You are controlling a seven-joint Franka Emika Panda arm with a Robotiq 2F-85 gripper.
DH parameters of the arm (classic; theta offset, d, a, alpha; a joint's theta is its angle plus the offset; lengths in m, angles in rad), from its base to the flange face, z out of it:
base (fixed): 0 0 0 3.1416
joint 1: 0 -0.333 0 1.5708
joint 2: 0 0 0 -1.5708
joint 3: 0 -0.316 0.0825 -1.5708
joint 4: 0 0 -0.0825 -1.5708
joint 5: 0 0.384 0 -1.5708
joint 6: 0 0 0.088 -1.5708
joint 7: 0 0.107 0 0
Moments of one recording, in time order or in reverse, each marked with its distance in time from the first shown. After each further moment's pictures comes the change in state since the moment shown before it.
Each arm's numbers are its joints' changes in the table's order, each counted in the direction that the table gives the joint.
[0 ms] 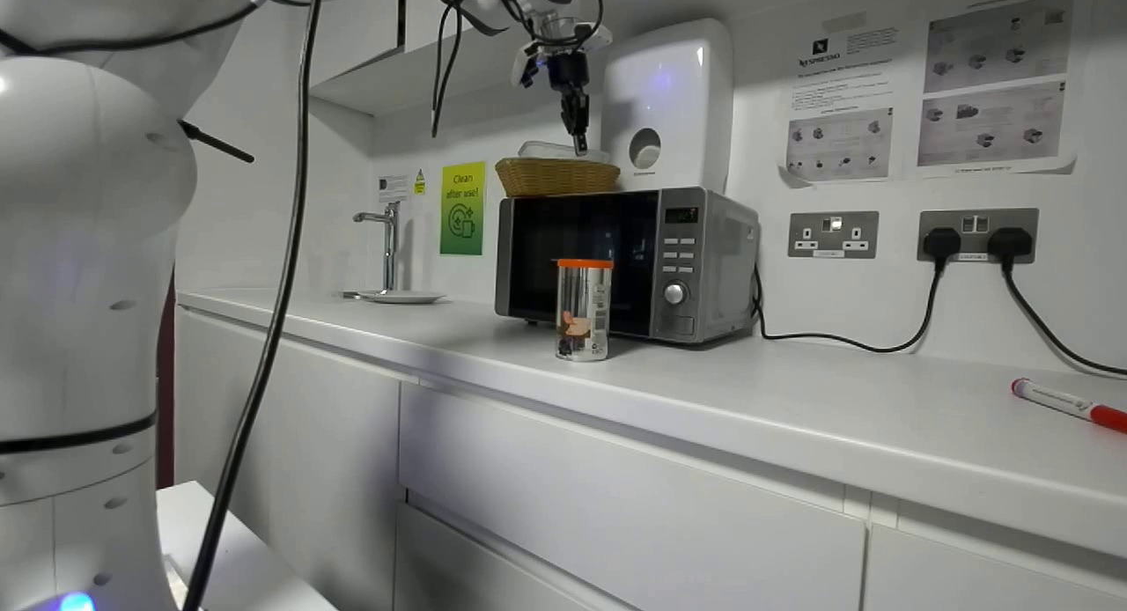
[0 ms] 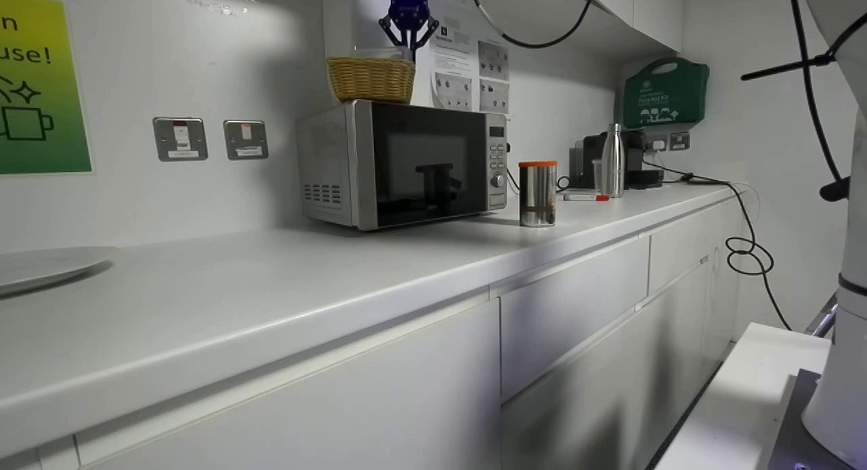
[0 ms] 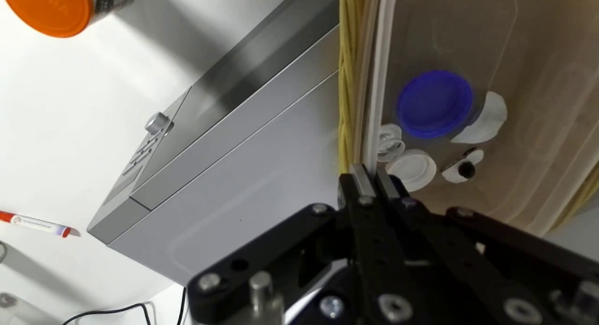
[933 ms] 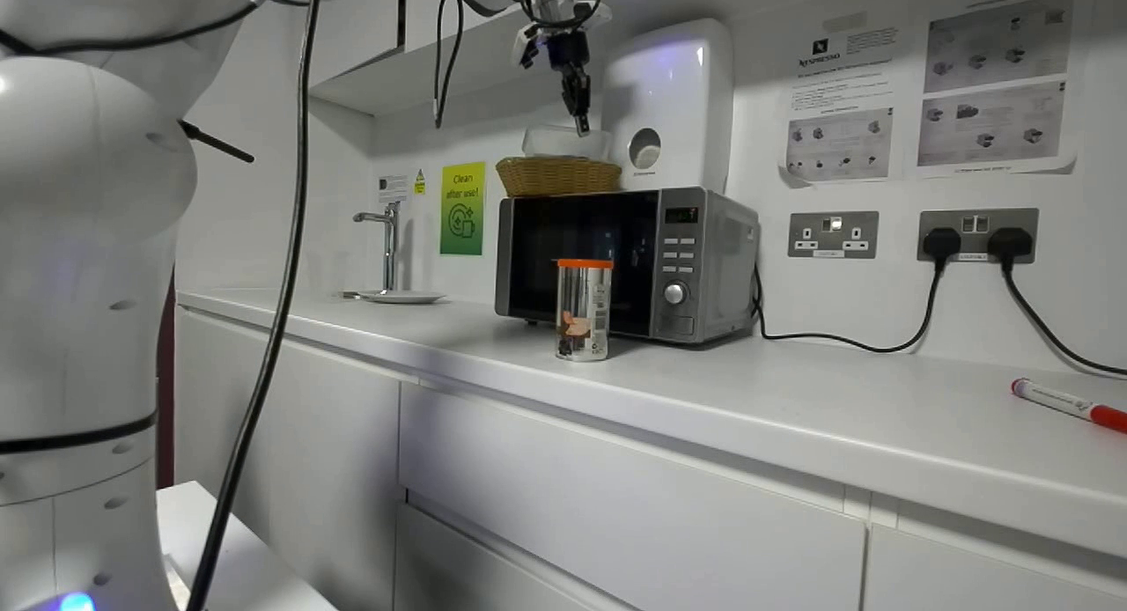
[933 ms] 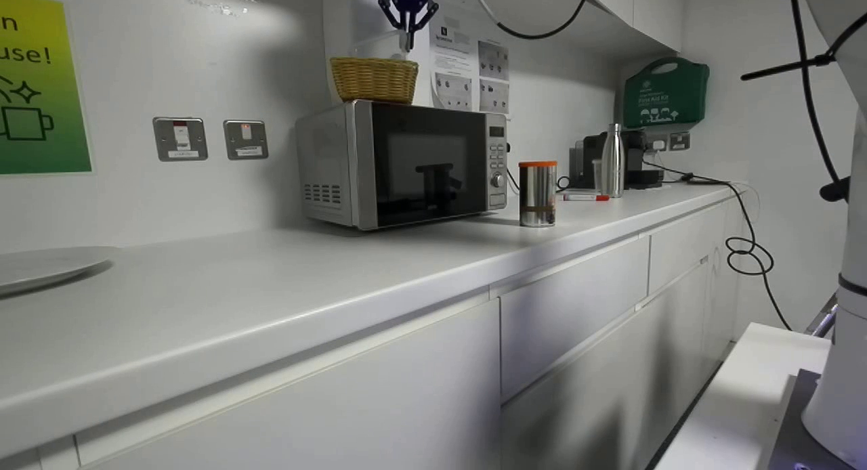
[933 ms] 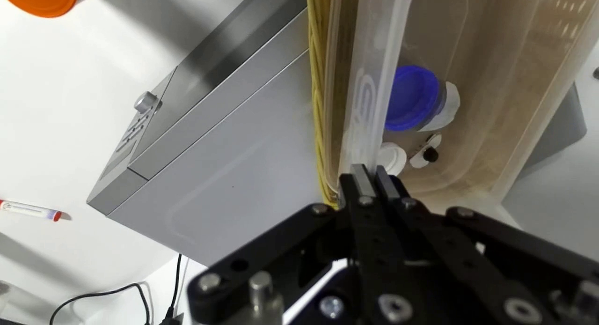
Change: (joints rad) arm 0.000 0.000 0.000 0.074 0.002 0.000 0.000
